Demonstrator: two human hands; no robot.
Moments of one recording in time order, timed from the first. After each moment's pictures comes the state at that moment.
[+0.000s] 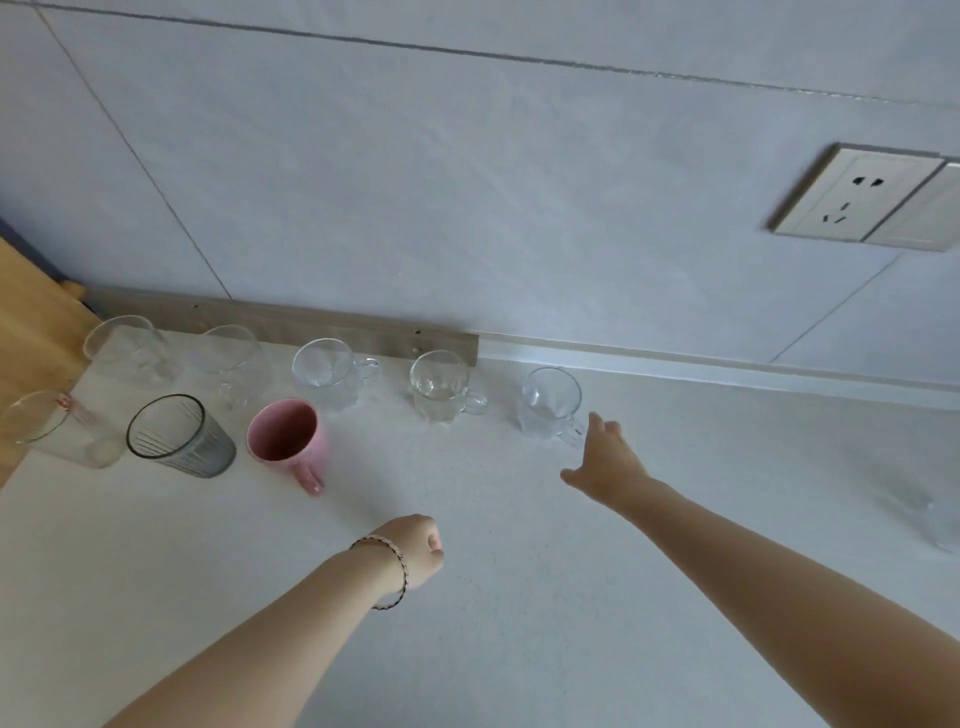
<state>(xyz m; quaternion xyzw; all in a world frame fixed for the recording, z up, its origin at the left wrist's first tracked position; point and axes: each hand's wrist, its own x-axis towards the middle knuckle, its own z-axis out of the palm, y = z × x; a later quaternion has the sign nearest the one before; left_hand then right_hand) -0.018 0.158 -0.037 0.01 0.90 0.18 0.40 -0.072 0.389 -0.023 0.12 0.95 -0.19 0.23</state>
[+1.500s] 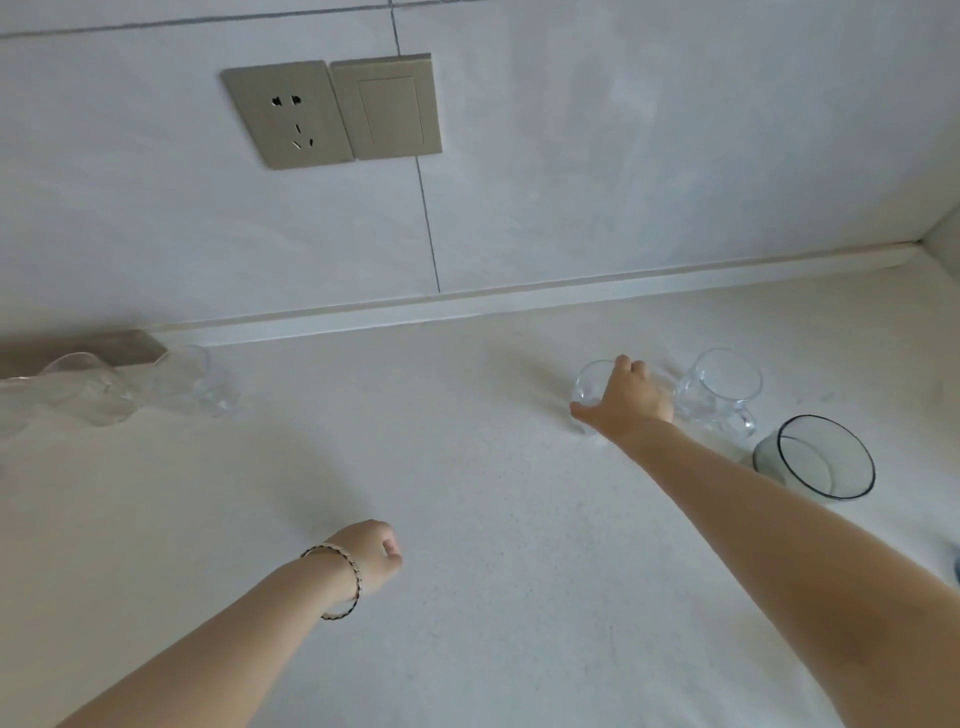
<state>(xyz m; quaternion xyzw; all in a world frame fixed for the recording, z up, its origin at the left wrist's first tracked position) 0.082 0.533 -0.039 0.05 0.91 0.09 0.40 0.043 0.834 -0.017 0.27 0.94 -0.14 0.13</state>
